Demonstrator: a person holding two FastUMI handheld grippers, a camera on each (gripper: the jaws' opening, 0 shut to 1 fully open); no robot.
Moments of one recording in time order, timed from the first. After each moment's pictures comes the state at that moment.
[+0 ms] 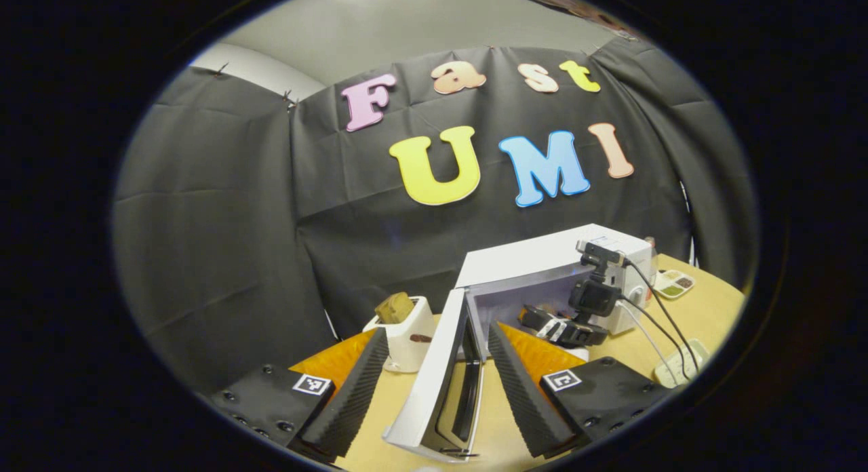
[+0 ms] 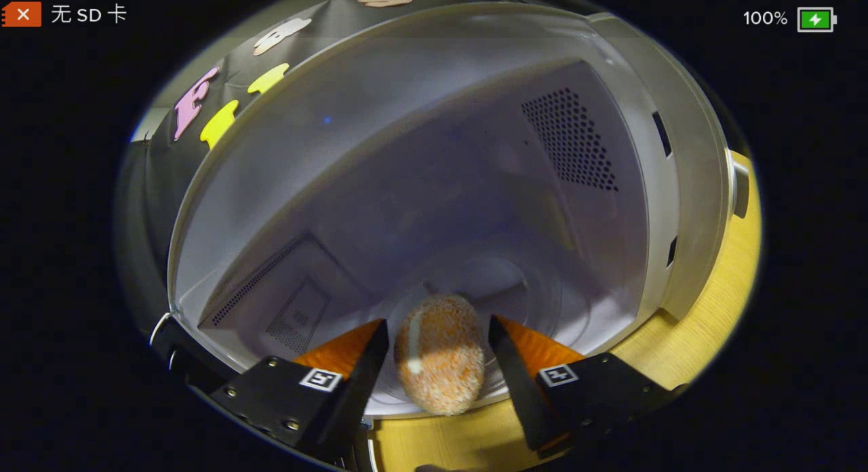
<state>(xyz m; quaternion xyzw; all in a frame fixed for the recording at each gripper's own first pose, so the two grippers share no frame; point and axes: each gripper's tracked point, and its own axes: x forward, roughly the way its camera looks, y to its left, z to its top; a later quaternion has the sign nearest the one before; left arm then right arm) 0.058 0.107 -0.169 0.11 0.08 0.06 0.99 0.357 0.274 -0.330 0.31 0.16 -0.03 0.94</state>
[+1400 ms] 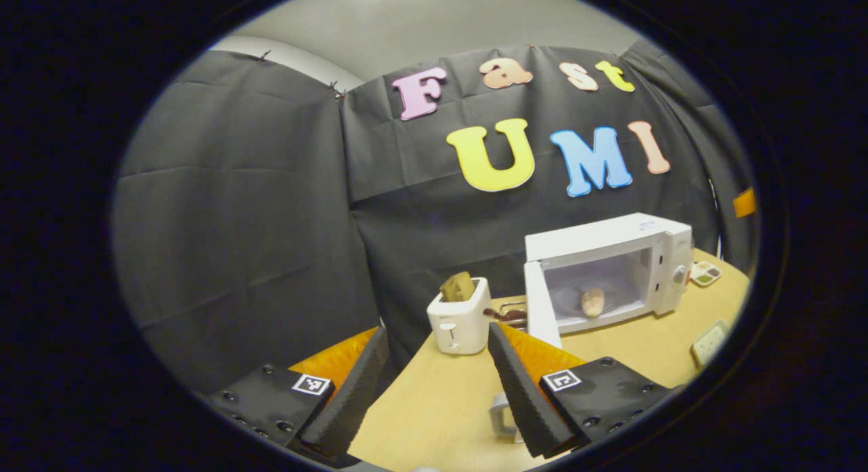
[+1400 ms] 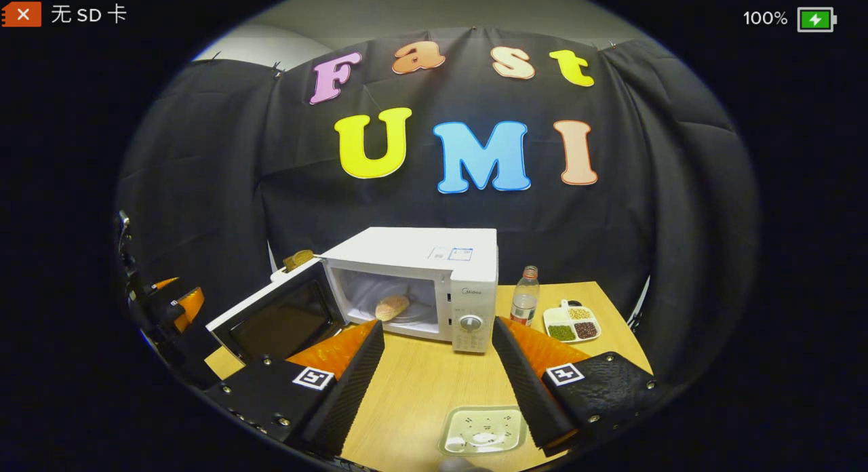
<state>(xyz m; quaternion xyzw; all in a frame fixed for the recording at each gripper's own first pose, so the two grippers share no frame) -0.003 0.252 -0.214 0.09 0.09 0.15 0.98 0.038 0.083 -0.117 0.03 0.15 0.11 0.98</state>
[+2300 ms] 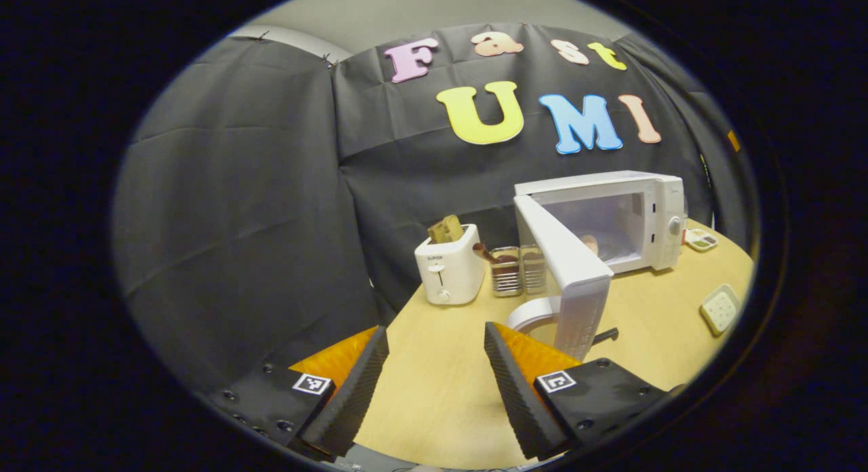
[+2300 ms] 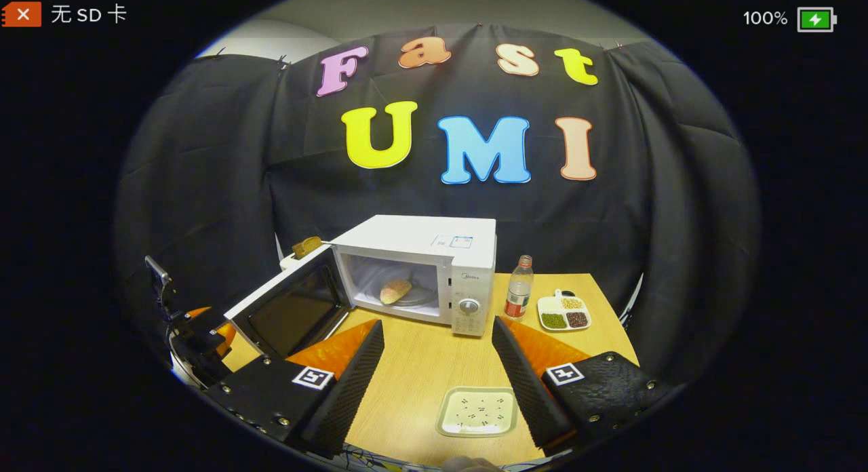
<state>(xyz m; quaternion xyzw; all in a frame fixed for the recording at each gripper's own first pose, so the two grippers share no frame) -0.019 0.224 -0.306 0.07 0.15 0.11 0.98 0.000 0.082 -0.113 0.03 0.17 0.12 0.98</state>
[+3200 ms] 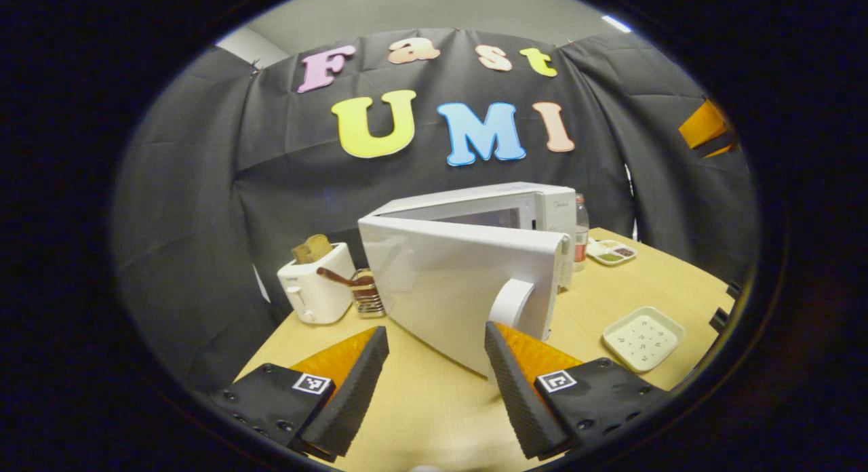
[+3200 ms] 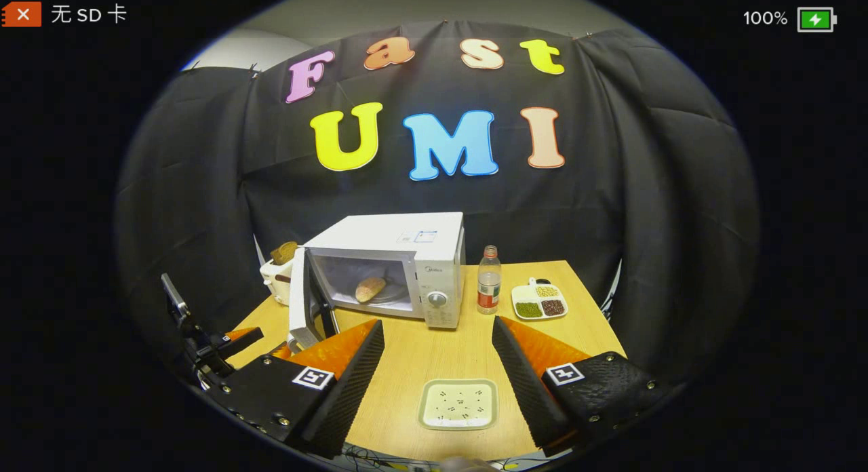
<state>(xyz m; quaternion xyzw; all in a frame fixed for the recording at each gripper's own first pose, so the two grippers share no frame) 0.033 0.003 -0.297 0.07 0.13 -0.07 0.99 -0.006 0.022 -0.122 0.05 0.19 0.06 0.98</state>
